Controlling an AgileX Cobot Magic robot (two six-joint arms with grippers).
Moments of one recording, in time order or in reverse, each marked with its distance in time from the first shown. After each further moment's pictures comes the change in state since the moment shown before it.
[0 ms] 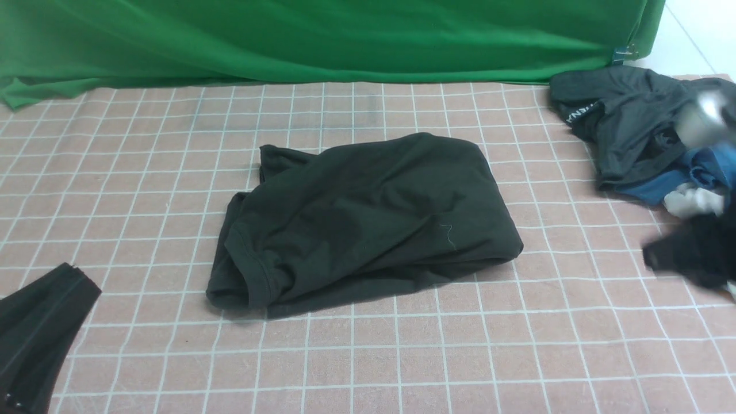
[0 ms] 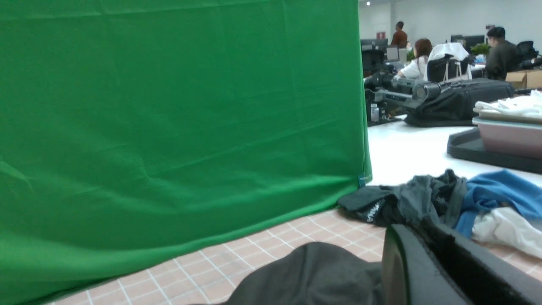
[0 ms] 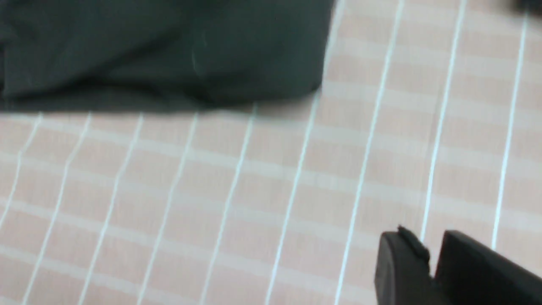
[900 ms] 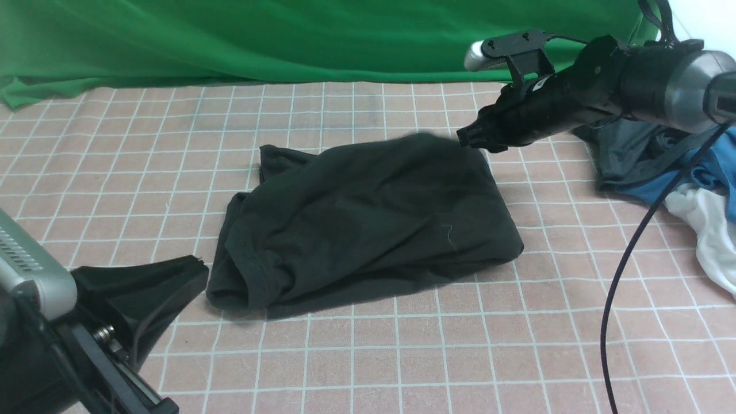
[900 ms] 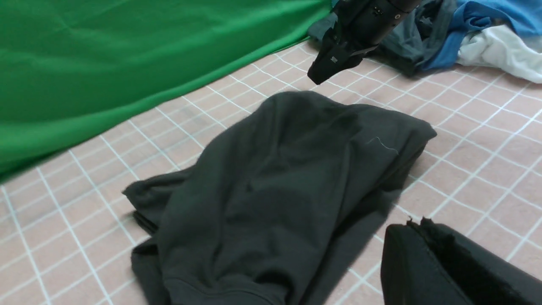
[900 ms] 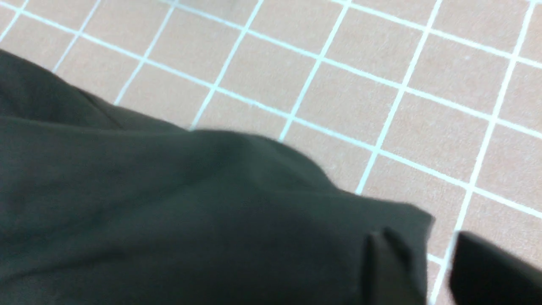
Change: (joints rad) right arm 0.010 1.130 -0.879 0.259 -0.297 -0.482; left arm 0.000 0.448 -0.221 0.093 0.245 0.000
